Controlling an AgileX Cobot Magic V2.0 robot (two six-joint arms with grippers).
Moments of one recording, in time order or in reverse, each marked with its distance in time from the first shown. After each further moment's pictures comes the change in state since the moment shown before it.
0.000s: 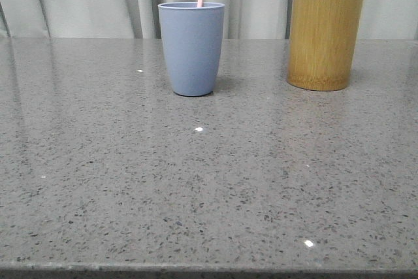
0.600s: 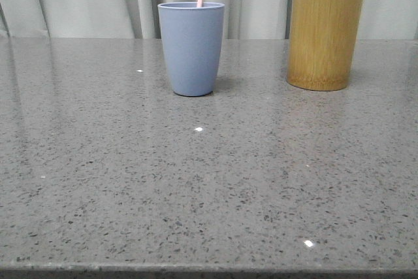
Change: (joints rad) left arm -0.058 0.000 0.005 0.024 -0.107 -0.002; right arm 0.000 0.000 0.000 0.000 0.000 0.000
